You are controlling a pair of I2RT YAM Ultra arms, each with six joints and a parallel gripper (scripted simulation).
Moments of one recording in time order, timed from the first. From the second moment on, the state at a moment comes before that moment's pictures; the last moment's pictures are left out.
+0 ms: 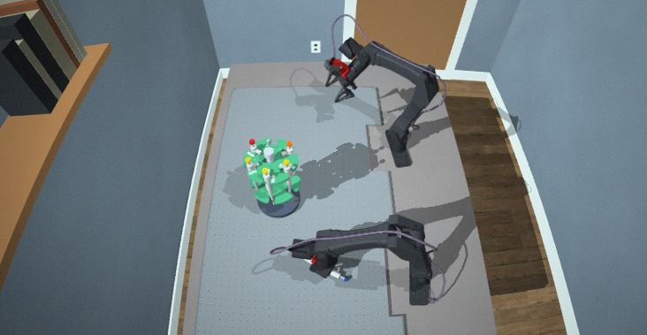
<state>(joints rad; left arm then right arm) -0.06 1.94 1.33 -0.97 0.00 0.37 -0.81 1.32 1.32 -1.12 -0.63 -0.85</state>
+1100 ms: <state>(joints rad) -0.06 1.92 1.41 -1.07 0.00 0.37 -0.81 1.32 1.32 -1.12 -0.63 -0.85</state>
